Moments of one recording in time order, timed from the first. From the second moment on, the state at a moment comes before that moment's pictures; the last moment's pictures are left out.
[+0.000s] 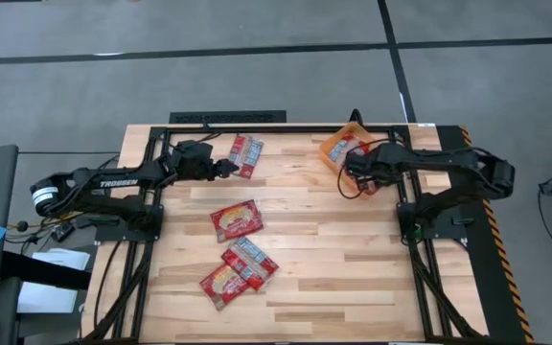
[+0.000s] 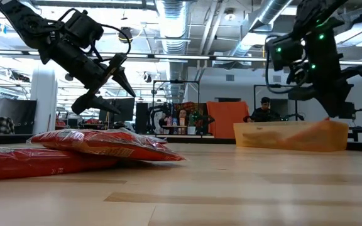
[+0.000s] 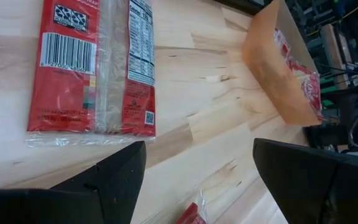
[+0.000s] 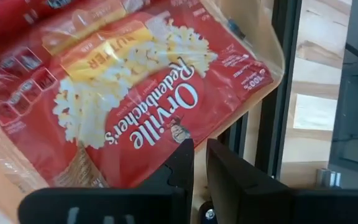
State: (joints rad) left arm 0.54 1.13 0.43 0.23 0.05 -0.96; right arm -0.42 1.33 0.81 -1.26 0.43 1.04
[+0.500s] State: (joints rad) left arm 0.54 1.13 0.43 0.23 0.05 -0.96; right arm -0.44 1.47 0.81 -1.16 0.41 1.04
